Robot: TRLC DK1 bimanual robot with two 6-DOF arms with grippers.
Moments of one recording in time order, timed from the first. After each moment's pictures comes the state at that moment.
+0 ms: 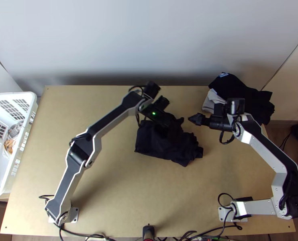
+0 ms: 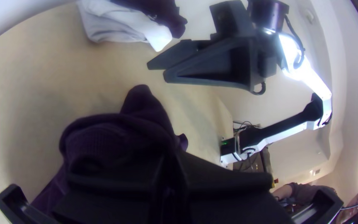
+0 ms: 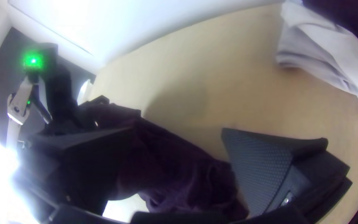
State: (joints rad) left arm -0.66 2.34 2.25 -0.86 0.87 -0.01; right arm 0.14 1.49 1.01 -0.30 -0.56 0.34
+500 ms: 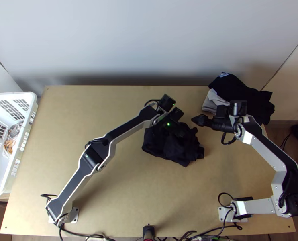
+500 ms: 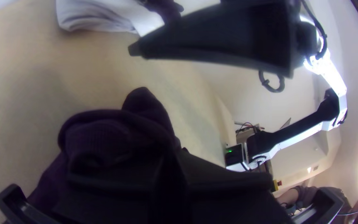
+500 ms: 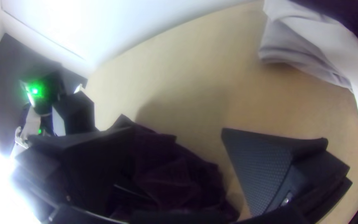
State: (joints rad) left arm -0.77 2.48 2.27 -0.60 0.87 -0.15; right arm 0.10 1.51 0.98 -0.28 -0.54 0.33
